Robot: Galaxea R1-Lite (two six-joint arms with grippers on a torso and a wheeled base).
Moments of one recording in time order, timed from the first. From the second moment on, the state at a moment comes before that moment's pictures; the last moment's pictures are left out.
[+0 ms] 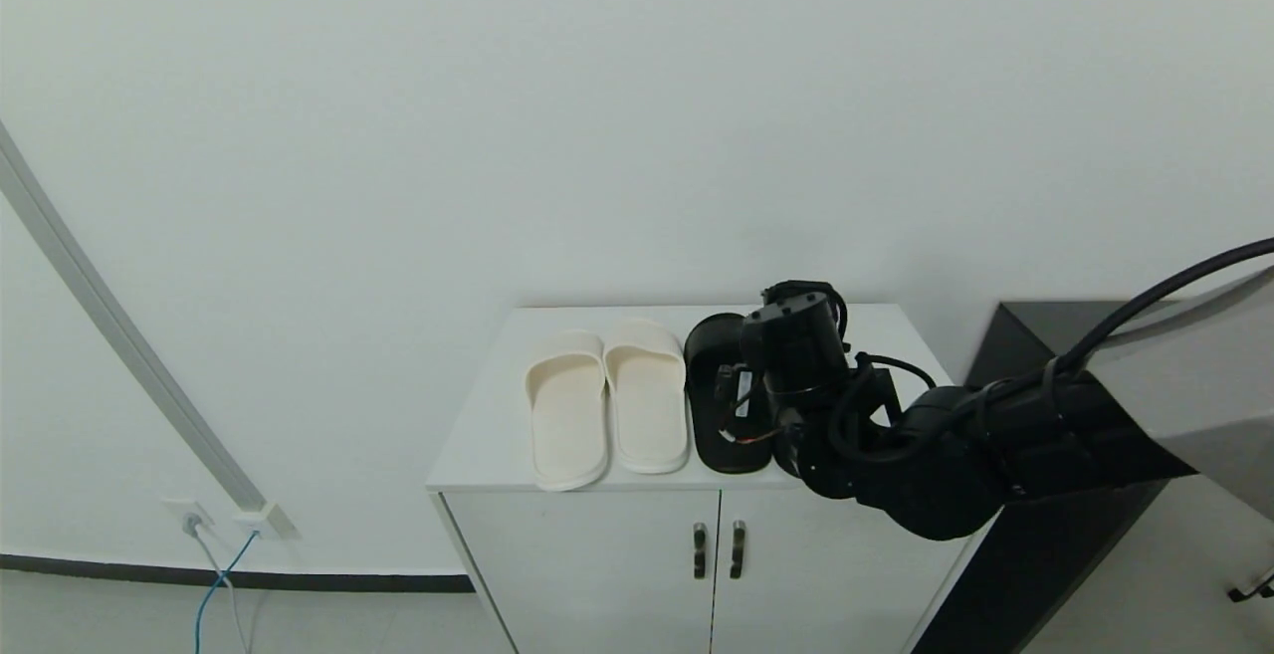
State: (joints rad) left arm 0.00 0.00 0.00 0.00 0.02 0.00; right arm 0.77 2.08 -1.25 -0.40 -0.68 0.42
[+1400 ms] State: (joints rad) left arm 0.00 0.00 0.00 0.00 0.02 -0.02; right arm 0.70 2.36 -1.55 -0.43 -0.76 0.28
